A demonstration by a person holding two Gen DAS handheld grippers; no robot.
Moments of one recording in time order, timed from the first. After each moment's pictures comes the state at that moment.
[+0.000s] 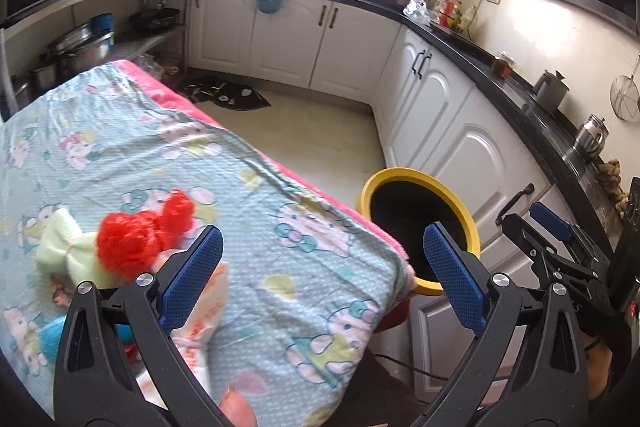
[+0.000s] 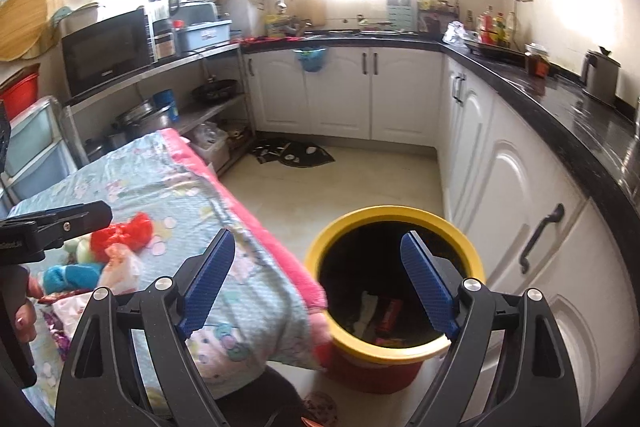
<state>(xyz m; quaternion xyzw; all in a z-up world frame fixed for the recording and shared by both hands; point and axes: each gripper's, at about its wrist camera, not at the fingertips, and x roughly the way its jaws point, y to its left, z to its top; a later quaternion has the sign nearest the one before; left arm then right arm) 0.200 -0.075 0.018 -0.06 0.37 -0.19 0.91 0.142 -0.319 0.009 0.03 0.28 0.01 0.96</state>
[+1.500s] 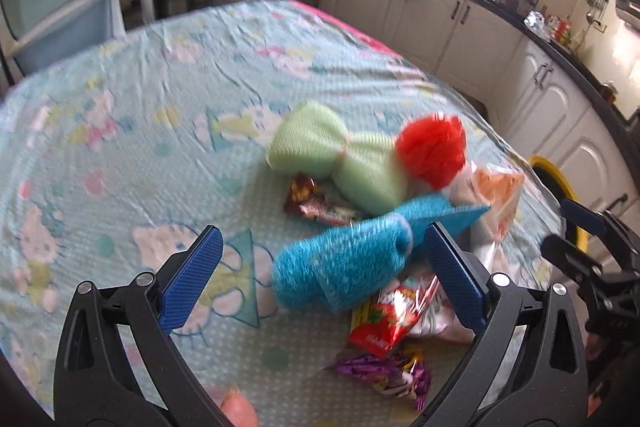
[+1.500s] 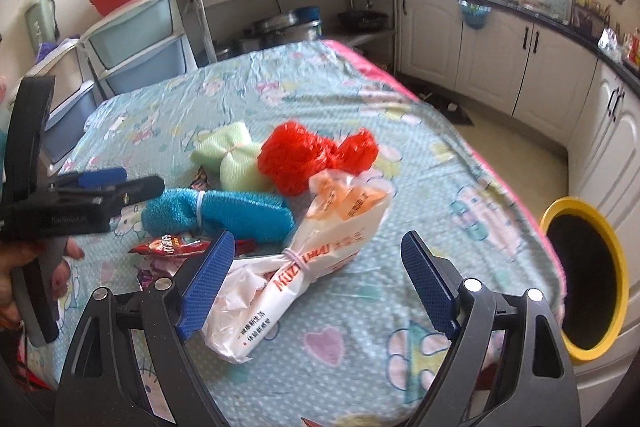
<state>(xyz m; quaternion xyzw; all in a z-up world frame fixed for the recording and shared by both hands) 0.159 0.145 -0.054 -0.09 0.43 -0.02 0.90 0.172 -0.092 -0.046 -0.04 0.38 0.23 0.89</state>
